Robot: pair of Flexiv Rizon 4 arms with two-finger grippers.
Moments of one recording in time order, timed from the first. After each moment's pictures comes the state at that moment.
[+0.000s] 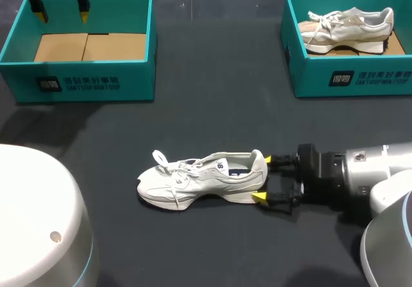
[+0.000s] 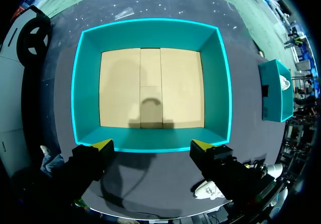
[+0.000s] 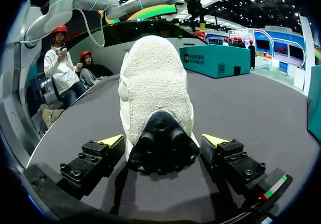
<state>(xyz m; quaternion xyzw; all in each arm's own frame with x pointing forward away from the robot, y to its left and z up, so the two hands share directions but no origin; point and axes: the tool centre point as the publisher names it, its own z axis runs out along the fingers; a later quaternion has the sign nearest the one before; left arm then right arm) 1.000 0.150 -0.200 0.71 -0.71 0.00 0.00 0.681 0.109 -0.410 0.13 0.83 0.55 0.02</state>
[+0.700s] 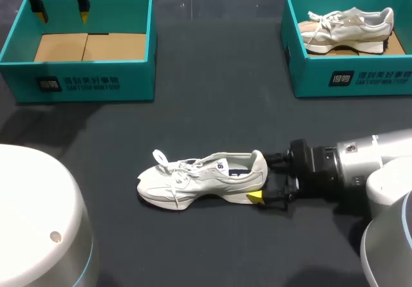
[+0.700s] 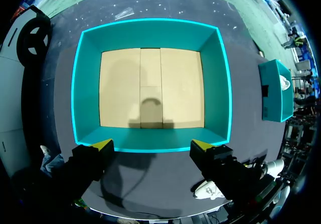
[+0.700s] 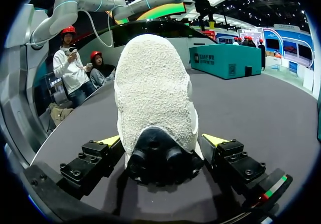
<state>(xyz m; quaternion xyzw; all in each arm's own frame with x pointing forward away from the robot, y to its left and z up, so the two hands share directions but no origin) 1.000 0.150 -0.200 0.71 -0.71 0.00 0.00 0.682 0.126 -0.410 0.10 0.82 0.56 -0.02</state>
